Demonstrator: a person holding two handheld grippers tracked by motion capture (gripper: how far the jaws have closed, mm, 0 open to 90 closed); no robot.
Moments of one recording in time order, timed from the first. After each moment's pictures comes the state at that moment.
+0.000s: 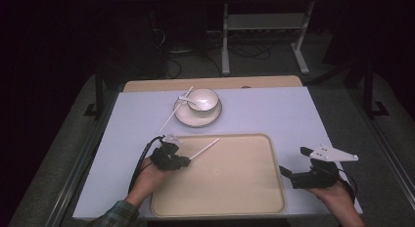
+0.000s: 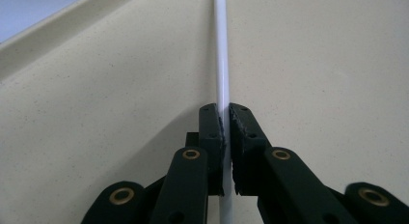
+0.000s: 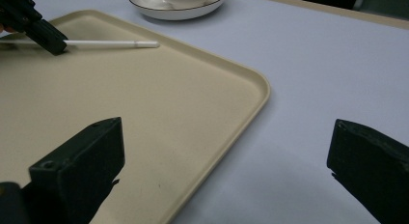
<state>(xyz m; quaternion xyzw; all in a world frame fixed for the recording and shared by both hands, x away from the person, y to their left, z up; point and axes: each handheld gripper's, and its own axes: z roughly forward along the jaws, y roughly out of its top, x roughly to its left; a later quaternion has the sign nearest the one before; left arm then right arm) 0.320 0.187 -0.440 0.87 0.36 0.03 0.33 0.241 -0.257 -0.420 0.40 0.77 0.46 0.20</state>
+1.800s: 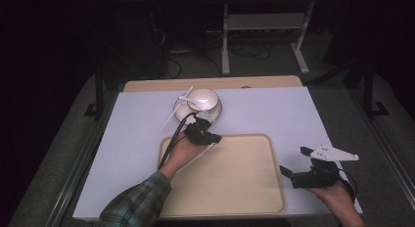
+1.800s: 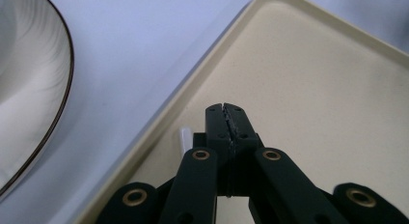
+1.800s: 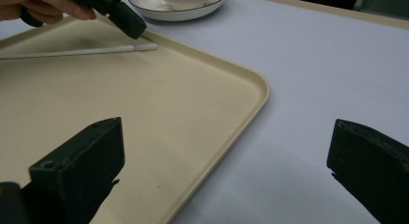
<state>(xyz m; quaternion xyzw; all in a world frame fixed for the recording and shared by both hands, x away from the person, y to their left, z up) 0.393 0.093 -0.428 0.88 0.27 0.02 0.38 0.242 -0.258 -0.420 0.40 0.77 0.46 0.20</state>
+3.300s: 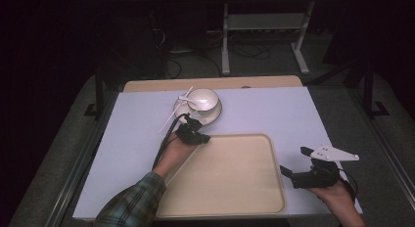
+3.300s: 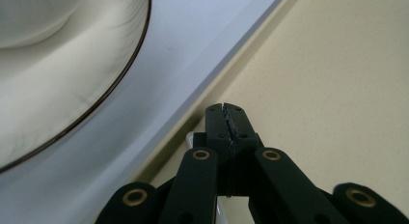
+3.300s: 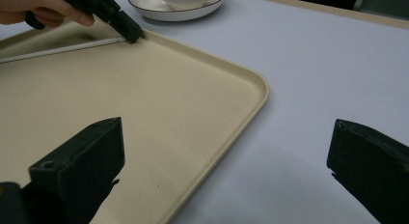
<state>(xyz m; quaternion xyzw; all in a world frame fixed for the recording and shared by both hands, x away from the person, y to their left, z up) 0.400 0.128 -0.442 0.89 0.32 0.05 0.34 0.242 -0.258 -0.420 0.40 0.77 0.46 0.20</state>
